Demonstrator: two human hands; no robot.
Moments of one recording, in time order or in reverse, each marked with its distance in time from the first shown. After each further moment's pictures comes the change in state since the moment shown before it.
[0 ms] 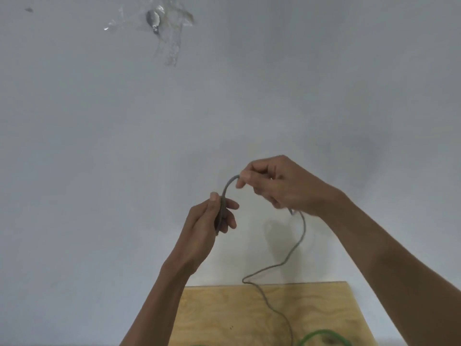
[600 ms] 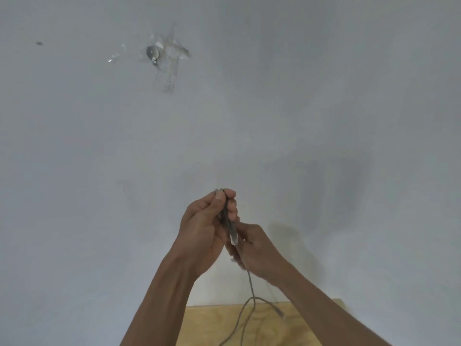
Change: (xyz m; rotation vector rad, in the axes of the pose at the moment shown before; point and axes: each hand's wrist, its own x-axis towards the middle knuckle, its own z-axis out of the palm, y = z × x) left_hand 0.012 0.046 0.024 -0.637 -0.061 -0.042; right_hand -0.016 0.066 0.079 0.175 0.171 0.046
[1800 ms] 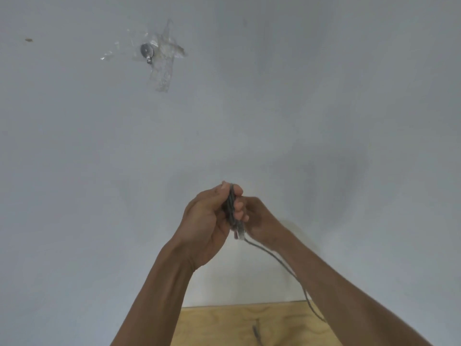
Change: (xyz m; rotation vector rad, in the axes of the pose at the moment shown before) left_hand 0.010 0.012 0.013 0.025 -0.126 -0.088; right_hand 0.039 -0.023 -0.030 0.189 -0.054 0.025
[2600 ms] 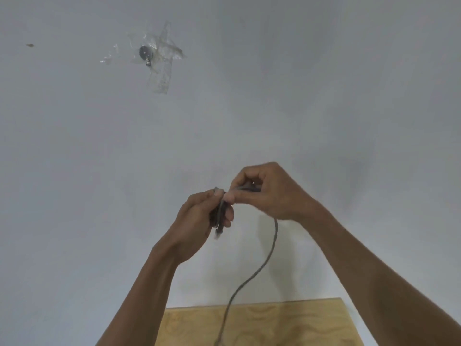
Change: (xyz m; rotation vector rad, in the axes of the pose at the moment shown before) left_hand 0.006 0.001 -0.032 0.530 0.028 0.018; right_hand -0.005 -0.063 -0.030 -0.501 0.017 -0.319
